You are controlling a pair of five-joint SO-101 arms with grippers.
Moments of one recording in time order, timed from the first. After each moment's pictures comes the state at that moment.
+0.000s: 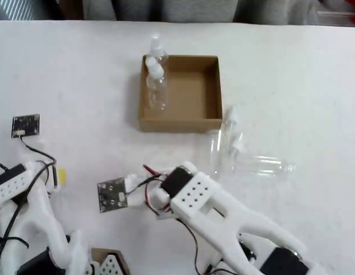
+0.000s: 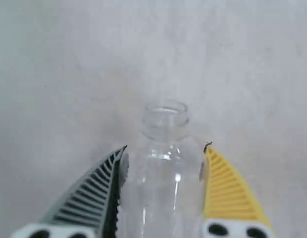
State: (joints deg) left arm -39.0 -27.6 62.2 46.9 -19.7; right arm -52.2 -22.5 43.6 65.3 54.5
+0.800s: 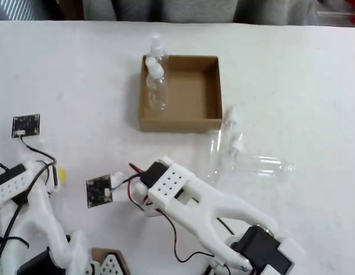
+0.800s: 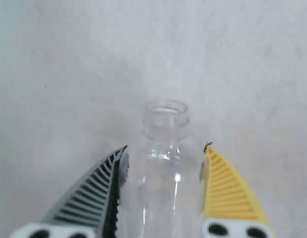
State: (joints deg) left arm -39.0 -27.6 62.2 46.9 -19.7; right arm -55.0 -9.1 38.2 60.4 51.5
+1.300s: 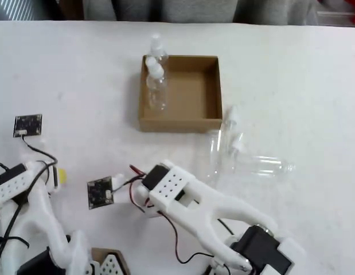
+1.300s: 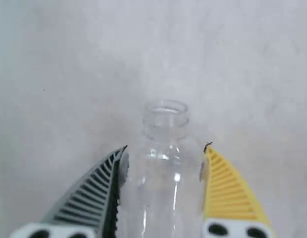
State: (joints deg) left arm -38.8 -27.6 62.2 46.9 -21.4; right arm -55.0 -9.1 40.3 57.7 51.5
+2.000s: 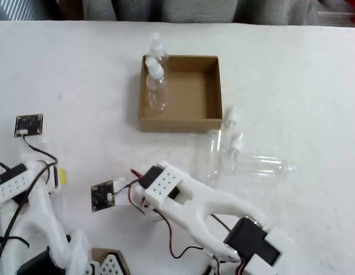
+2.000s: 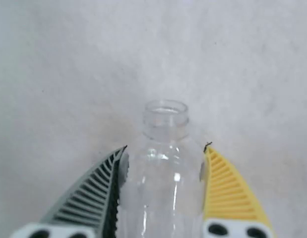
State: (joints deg) left arm -38.5 -27.6 62.2 46.9 -21.5; right arm -55.0 -2.3 40.4 57.7 51.4
